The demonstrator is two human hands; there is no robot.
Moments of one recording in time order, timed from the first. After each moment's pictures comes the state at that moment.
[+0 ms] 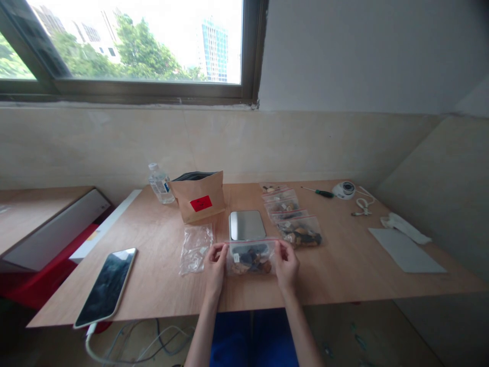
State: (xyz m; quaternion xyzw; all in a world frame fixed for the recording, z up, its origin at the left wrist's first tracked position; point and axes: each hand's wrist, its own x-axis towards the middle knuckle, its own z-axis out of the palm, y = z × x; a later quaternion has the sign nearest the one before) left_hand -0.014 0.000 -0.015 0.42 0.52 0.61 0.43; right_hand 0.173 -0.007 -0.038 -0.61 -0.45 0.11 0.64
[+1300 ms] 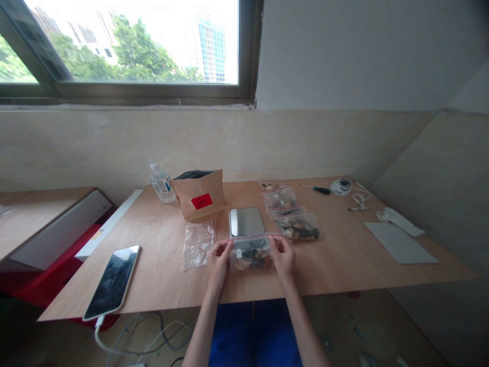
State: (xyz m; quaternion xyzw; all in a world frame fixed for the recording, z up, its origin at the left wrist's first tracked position) left_hand -0.012 0.001 -0.015 0.44 0.49 0.61 0.45; right_hand 0.172 -0.003 -0.036 -0.59 -0.45 0.20 0.63
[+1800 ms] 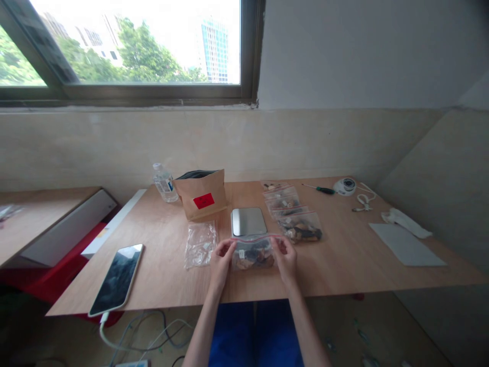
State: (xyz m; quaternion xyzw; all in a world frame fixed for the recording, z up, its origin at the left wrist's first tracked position) left_hand -0.012 -0.003 -0.012 0.48 0.47 0.58 0.46; right_hand 0.171 -0.007 -0.029 -0.56 -0.42 0.30 0.65
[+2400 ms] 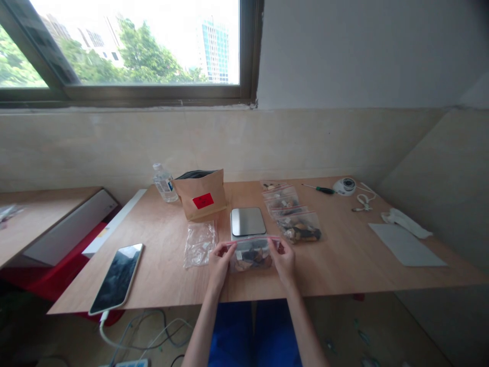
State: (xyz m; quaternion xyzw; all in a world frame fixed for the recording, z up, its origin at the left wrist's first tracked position) left_hand -0.013 -0.004 -0.013 0.48 0.50 0.58 0.43; right_hand 0.170 -0.007 -0.030 -0.57 -0.45 0.28 0.63
